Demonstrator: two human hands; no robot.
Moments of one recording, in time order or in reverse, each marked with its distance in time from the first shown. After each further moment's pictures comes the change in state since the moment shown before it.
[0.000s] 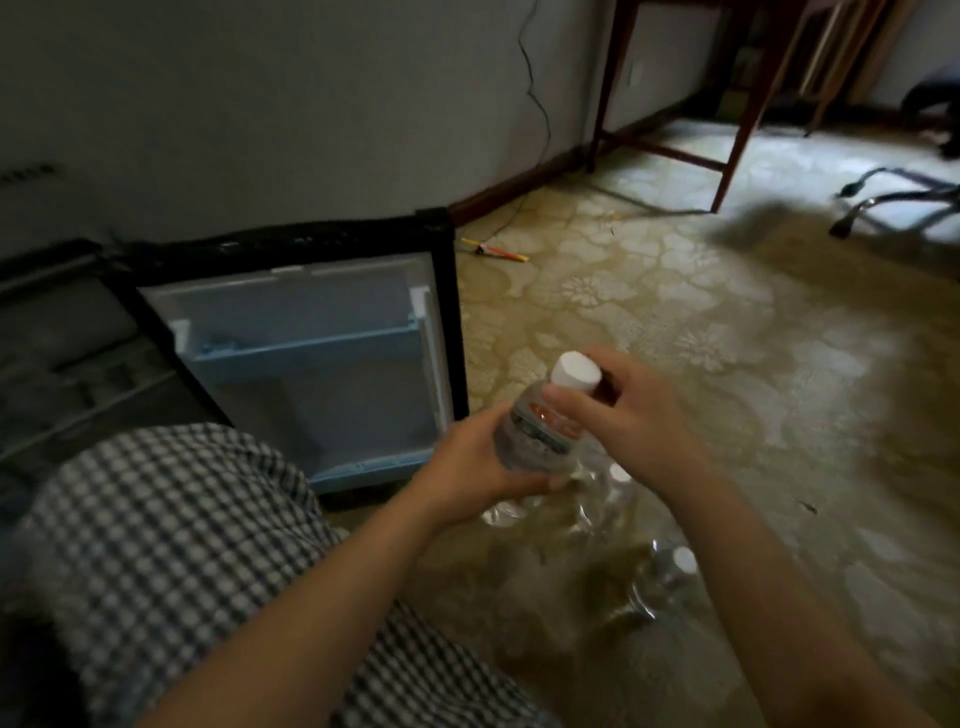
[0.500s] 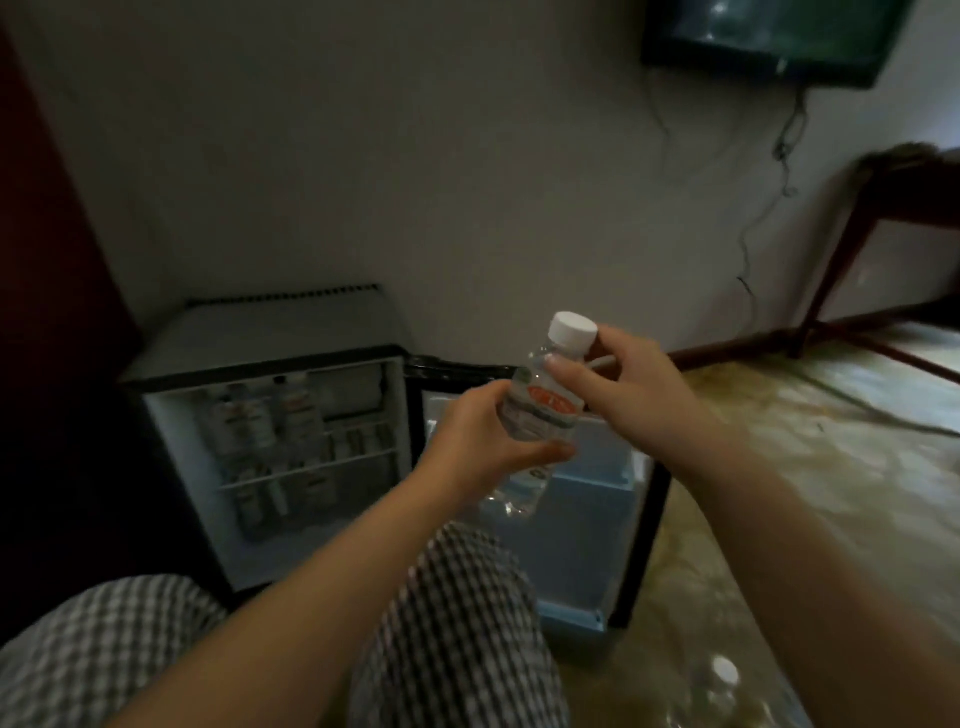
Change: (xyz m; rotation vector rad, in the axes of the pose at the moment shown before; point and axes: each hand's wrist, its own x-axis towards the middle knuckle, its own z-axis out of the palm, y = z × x) left_hand -0.063 0.031 -0.203 0.108 0.630 0.029; right_hand 0.122 -0.173 0.125 -0.002 -0.287 -0.309
